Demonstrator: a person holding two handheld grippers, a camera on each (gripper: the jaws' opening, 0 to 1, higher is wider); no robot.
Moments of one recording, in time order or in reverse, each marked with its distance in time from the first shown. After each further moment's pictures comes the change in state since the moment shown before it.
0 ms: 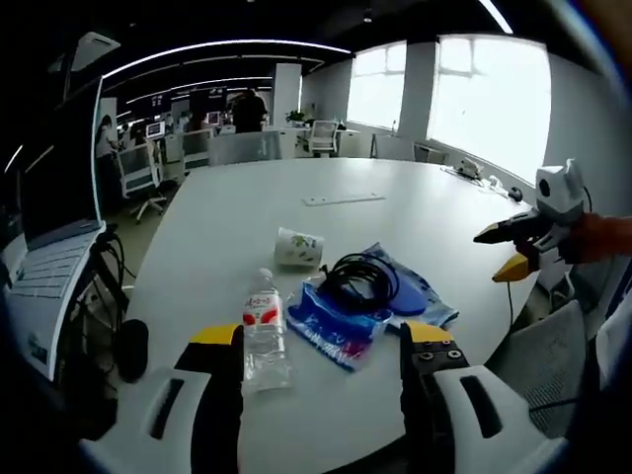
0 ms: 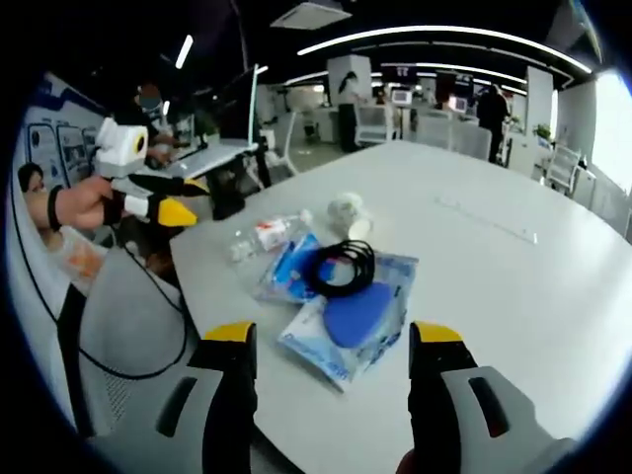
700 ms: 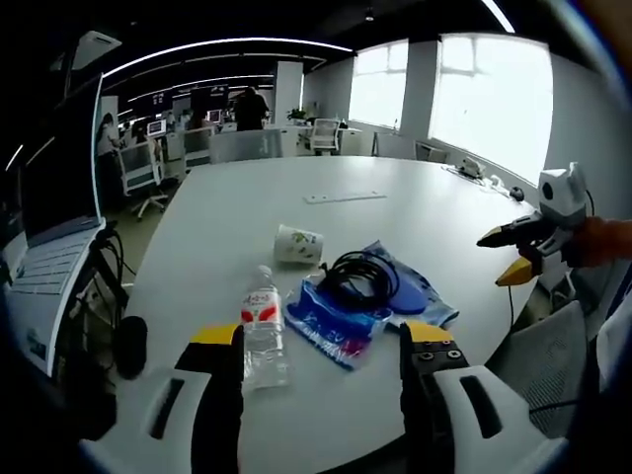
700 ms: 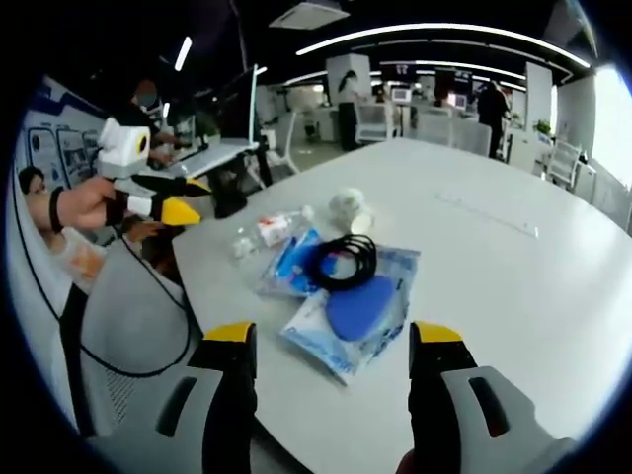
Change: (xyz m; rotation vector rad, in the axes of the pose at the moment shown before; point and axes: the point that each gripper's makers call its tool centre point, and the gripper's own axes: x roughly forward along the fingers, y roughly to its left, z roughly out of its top) left arm 0.000 -0.001 -0.002 -0.004 0.007 0.007; right arm -0.002 0.002 -0.009 0.011 0.009 0.010
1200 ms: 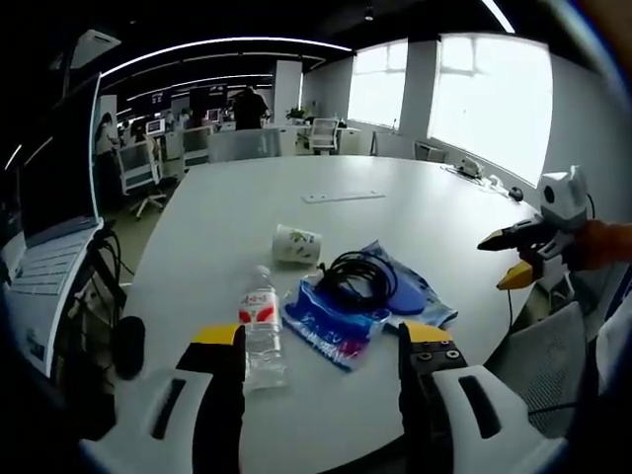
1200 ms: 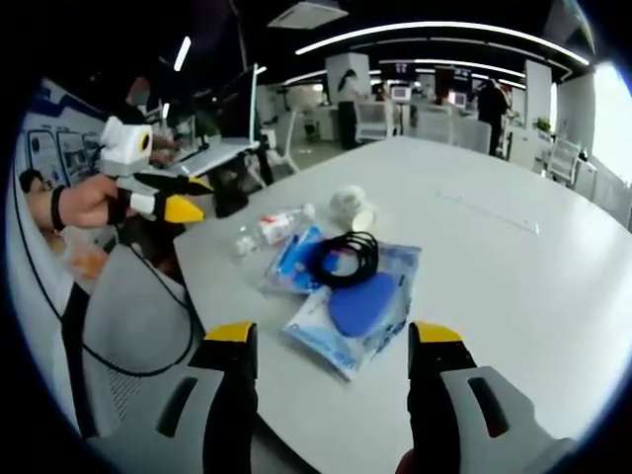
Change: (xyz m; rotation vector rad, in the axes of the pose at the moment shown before) left arm 0.003 -0.002 0.001 -0.003 0.004 -0.007; right arm -0.003 0.001 -0.003 0.014 0.000 0.003
